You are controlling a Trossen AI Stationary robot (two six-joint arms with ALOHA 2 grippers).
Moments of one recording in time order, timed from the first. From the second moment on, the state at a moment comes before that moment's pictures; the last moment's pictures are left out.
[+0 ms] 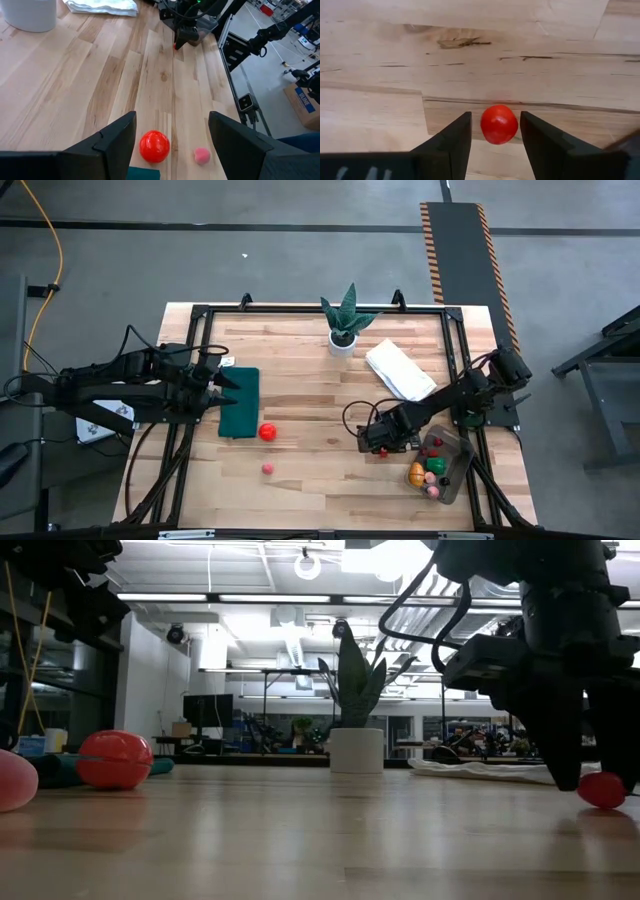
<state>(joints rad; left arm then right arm) 0.23 0.35 0.53 -0.68 0.27 -0.35 0.37 1.72 0.96 -0.63 -0.19 1.88</state>
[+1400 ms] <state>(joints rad) 0.23 0.35 0.53 -0.68 0.27 -0.35 0.37 1.72 0.96 -0.63 -0.22 1.84</state>
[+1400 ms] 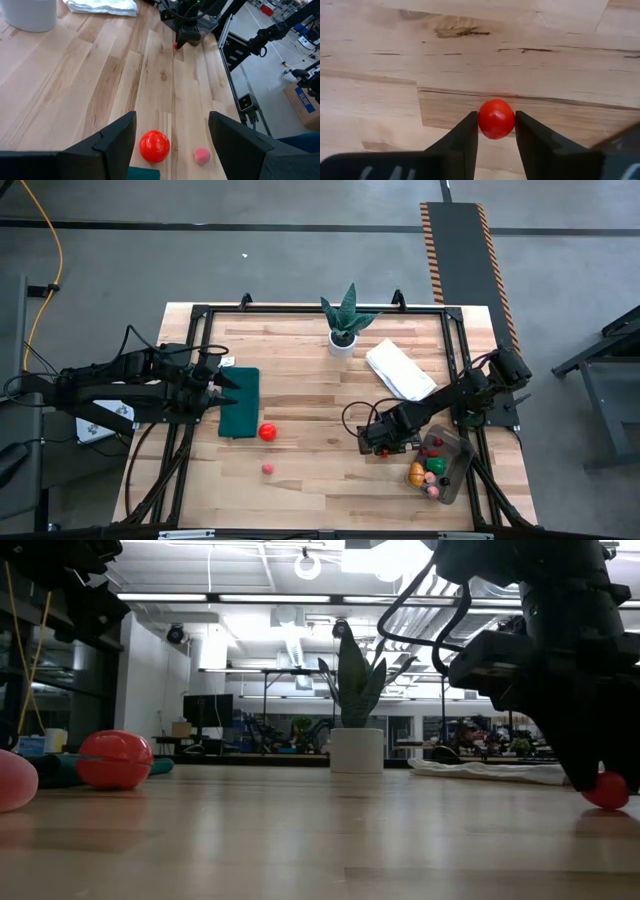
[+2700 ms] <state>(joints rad) 0.23 0.35 0.53 -0.68 0.27 -0.35 0.37 1.72 0.97 -0.62 -0.28 1.82</state>
